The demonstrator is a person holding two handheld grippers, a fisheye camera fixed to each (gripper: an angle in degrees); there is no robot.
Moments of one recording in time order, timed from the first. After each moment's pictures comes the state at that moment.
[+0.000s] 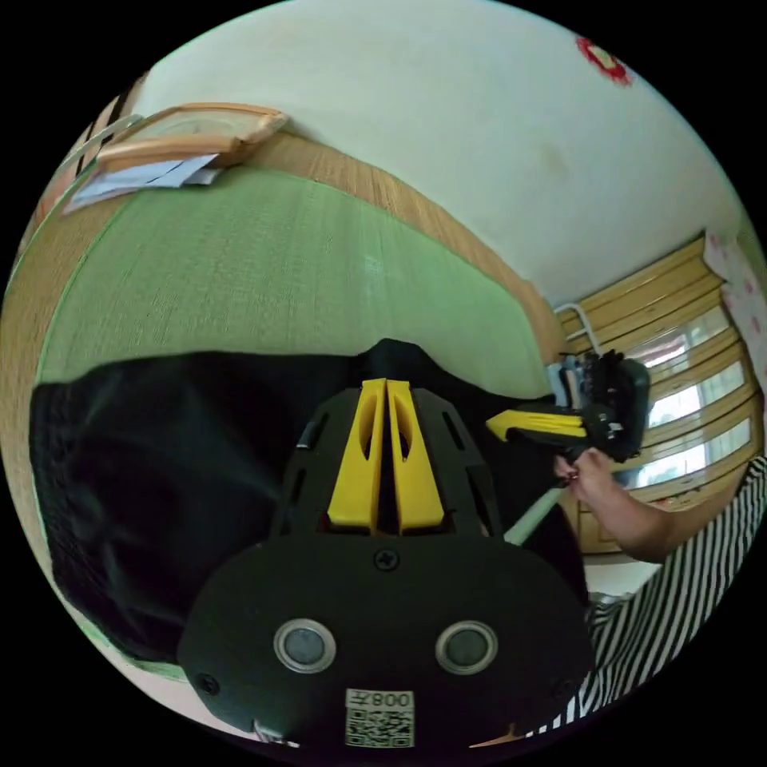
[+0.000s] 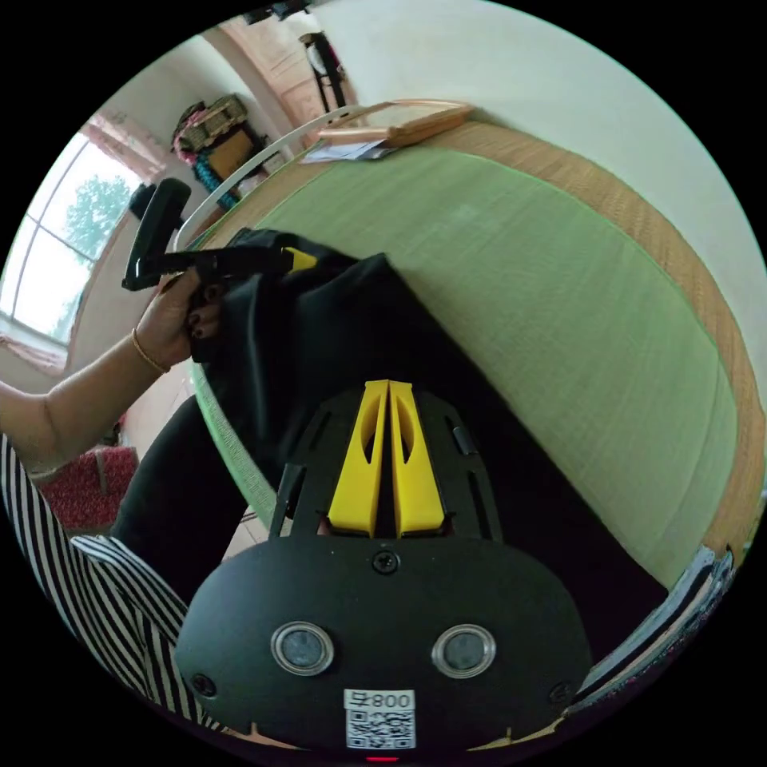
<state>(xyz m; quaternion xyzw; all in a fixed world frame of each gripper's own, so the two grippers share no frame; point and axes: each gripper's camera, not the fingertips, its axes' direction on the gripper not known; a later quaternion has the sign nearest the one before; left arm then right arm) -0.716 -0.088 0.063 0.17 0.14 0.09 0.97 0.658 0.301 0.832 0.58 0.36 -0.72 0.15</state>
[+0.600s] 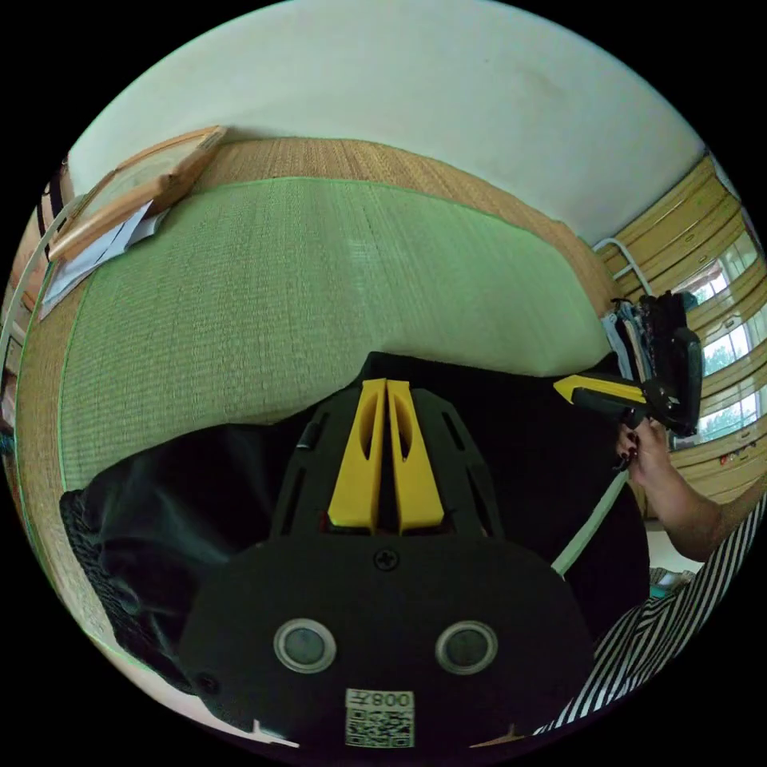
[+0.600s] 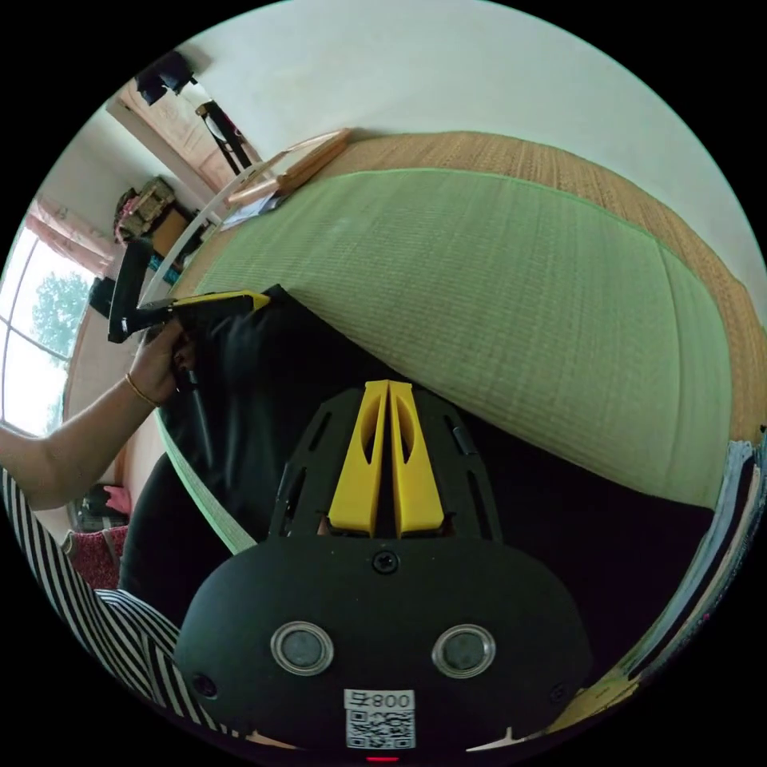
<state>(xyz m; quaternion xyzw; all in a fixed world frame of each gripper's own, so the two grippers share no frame) -0.612 -0.211 0.191 0.13 0.04 0.17 0.98 0.727 0.365 0.755 0.64 0.25 -0.70 0.21</state>
